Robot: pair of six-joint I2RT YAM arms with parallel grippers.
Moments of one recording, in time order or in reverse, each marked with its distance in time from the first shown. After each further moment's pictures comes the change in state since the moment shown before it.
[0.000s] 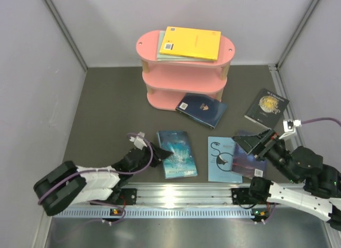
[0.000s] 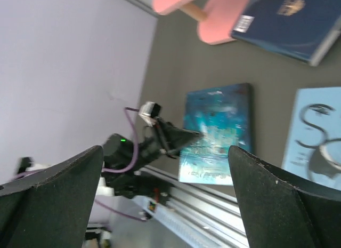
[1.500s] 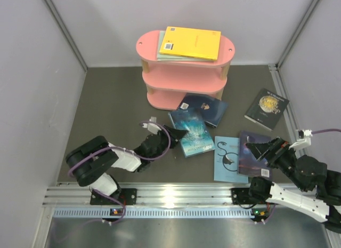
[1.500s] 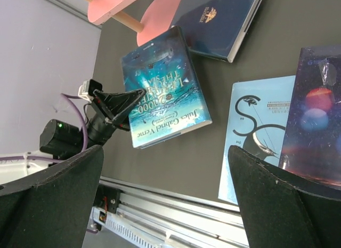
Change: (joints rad) left arm -0.044 0.464 0.314 0.293 -0.207 -0.071; right arm 0.010 -0.150 -0.001 -0.365 0.163 0.002
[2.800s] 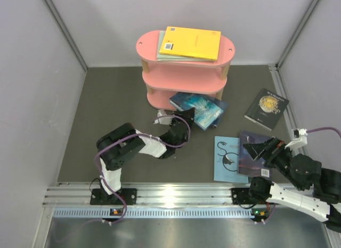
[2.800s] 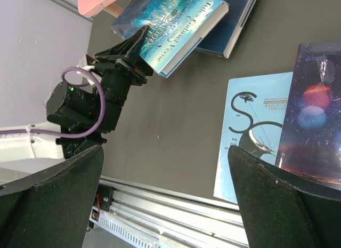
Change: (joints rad) left arm -0.065 0.352 0.450 -0.049 -0.555 -0.124; right arm 0.005 0.030 -0.014 0.000 -0.005 0.002
